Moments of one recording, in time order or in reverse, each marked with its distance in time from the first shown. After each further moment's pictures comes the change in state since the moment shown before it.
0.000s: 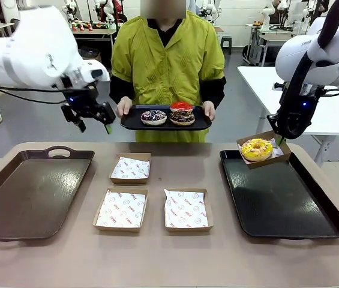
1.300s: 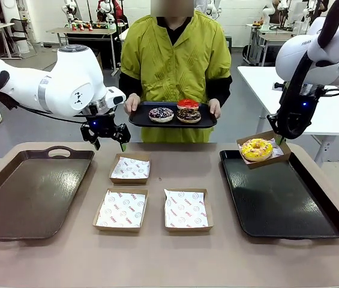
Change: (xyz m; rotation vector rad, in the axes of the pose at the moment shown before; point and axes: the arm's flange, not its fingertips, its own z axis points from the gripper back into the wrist) left arm 0.008 -0.021 -0.077 0.037 0.011 0.070; right arm 0.000 0.000 0.000 0.000 0.001 0.000
